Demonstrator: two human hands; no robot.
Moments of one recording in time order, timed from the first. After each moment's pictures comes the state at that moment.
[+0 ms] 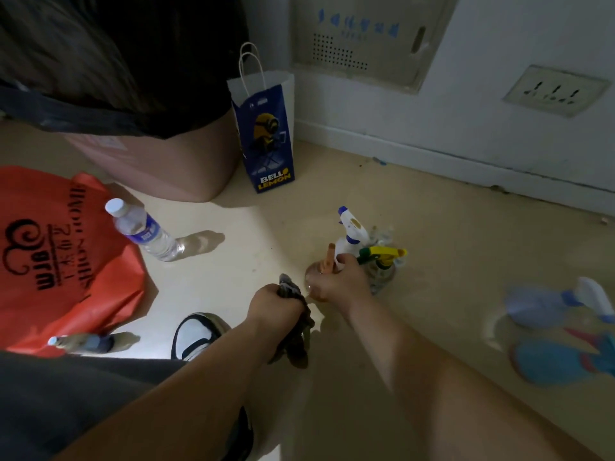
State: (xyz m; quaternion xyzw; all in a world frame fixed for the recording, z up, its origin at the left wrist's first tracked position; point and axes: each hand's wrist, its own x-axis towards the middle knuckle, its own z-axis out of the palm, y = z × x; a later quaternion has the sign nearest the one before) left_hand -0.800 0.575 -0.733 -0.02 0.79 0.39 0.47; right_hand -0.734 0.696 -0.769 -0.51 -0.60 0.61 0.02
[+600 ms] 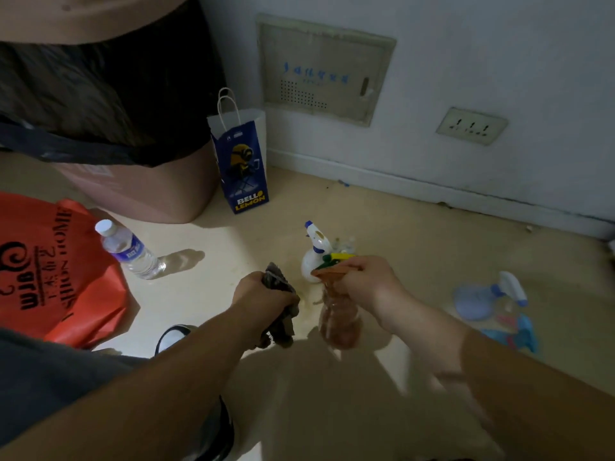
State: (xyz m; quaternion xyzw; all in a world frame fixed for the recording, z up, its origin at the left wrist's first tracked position) left_hand -0.772 0.576 -0.650 0.06 0.80 0.40 0.44; right_hand -0.650 0.713 -0.646 -0.47 -0.65 0.59 0.05
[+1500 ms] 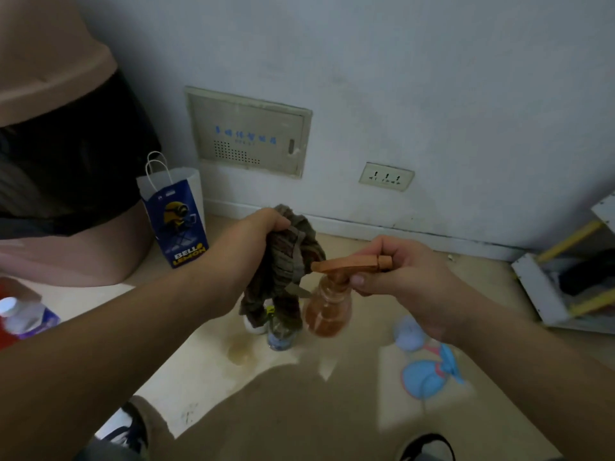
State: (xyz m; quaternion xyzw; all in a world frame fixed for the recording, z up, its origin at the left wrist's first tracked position) left_hand -0.756 0.676 -0.486 0.16 0.64 0.56 0.50; right_hand -0.562 0.795 -0.495 -0.34 -0.69 0.62 0.17
